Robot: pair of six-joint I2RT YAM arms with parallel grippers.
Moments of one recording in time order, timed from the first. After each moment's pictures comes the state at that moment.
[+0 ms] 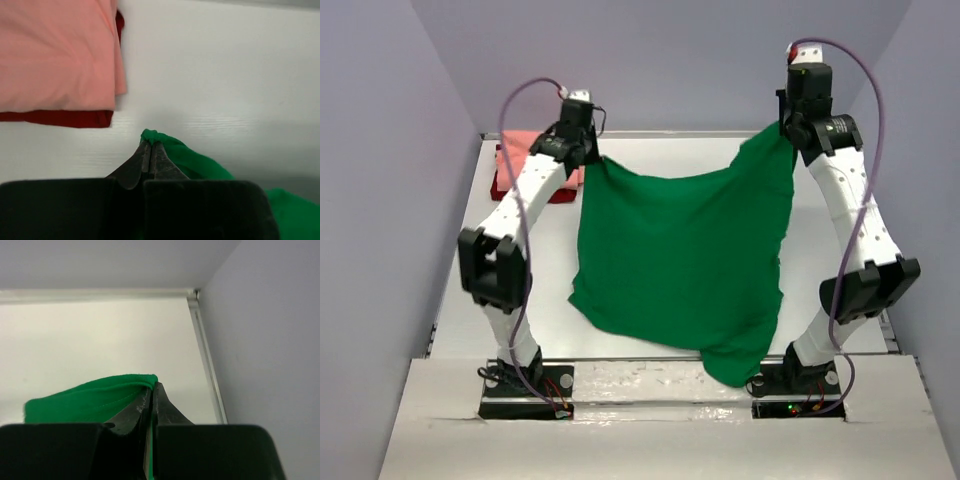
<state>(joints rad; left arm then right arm) -0.34 1.72 1.80 -0.62 -0.23 -0.32 0.23 1.65 2.07 -0.77 0.54 -0.08</state>
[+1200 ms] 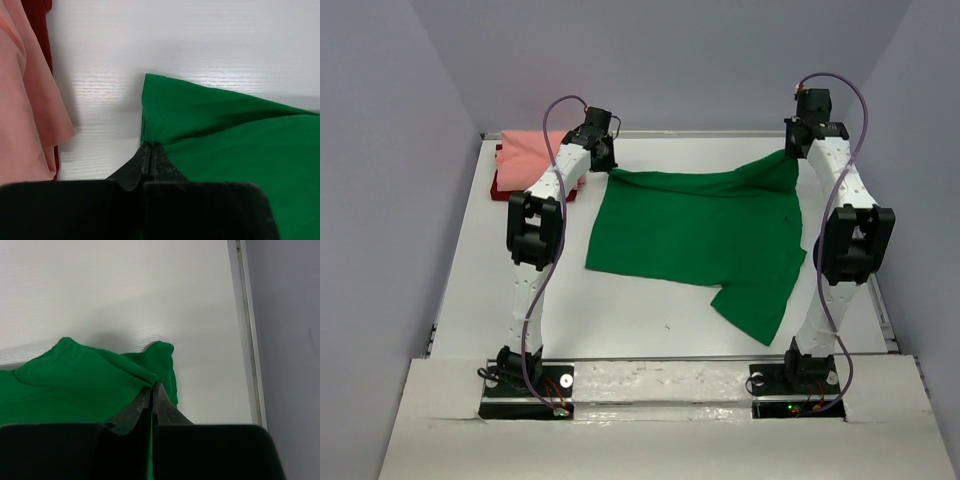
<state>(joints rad) -0.31 2.35 2.14 -0.65 -0.07 -0.32 -0.03 2.01 1.94 -0.67 0.27 -0.03</state>
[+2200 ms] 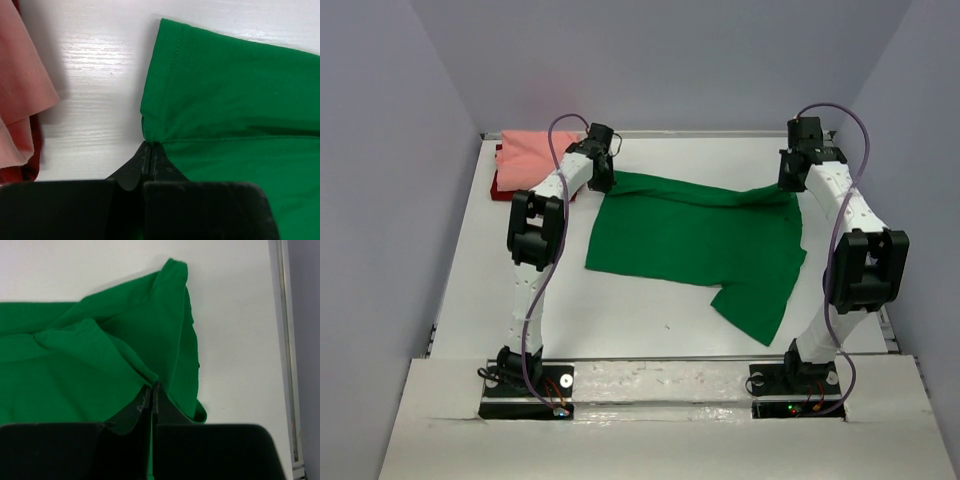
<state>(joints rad) -0.31 2.35 2.01 -0.67 -0.07 -0.33 0.02 1.76 1.59 -0.72 0.29 0.13</state>
